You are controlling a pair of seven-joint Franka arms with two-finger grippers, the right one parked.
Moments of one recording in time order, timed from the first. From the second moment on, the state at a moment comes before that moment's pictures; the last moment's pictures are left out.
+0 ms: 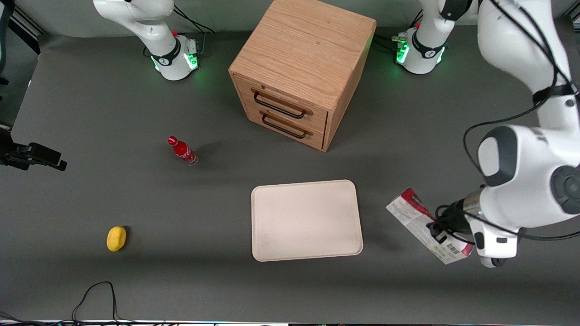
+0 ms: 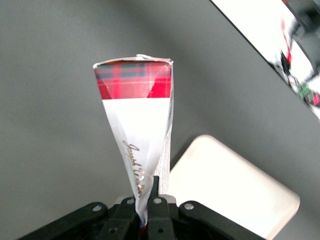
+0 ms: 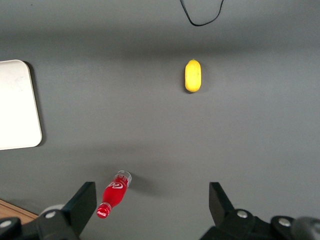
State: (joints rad) arm -0.31 0.63 0.24 -1.09 -0.31 1.73 -0.68
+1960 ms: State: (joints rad) arm -0.54 0.95 0.06 -1.03 -0.06 1.95 -0.51
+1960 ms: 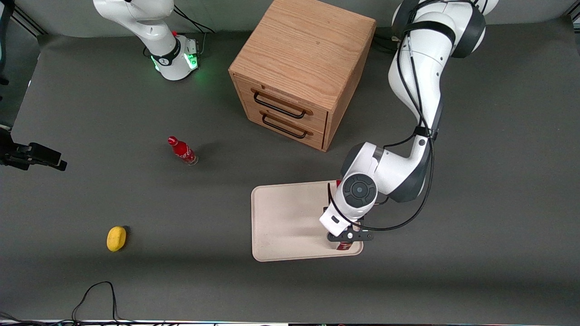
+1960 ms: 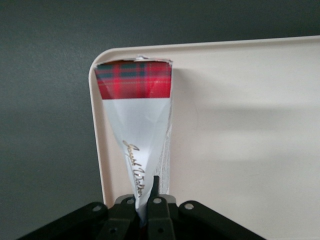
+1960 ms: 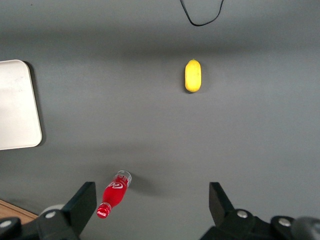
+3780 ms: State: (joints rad) arm -0.12 -0.07 0.08 -1.71 0.03 1.60 -0.05
